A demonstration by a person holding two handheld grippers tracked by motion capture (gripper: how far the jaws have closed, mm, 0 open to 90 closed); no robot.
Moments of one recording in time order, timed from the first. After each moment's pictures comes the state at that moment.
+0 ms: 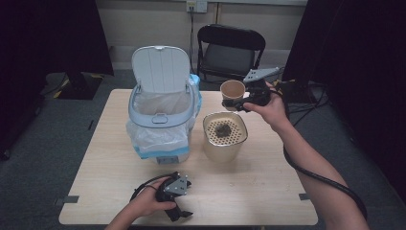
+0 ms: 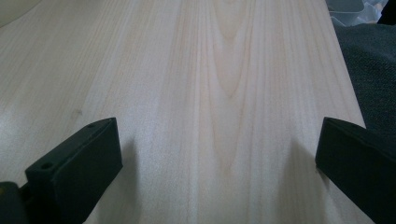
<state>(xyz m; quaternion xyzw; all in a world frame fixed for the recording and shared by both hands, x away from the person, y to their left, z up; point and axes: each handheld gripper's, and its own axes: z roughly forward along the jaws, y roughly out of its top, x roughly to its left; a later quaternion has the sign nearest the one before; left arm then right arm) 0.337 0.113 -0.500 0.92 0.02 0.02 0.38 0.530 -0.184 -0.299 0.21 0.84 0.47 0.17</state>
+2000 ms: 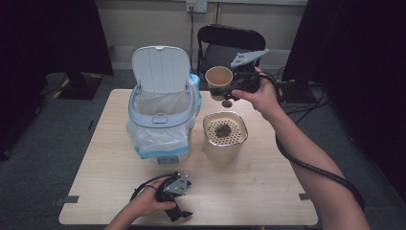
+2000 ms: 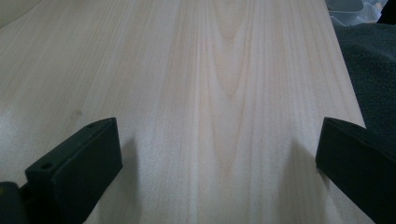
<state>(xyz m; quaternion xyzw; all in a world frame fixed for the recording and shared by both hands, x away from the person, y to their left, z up) 0.337 0.113 -0.500 0.93 0.02 0.02 0.38 0.524 -0.140 -0.246 0.17 0.84 0.48 0.16</state>
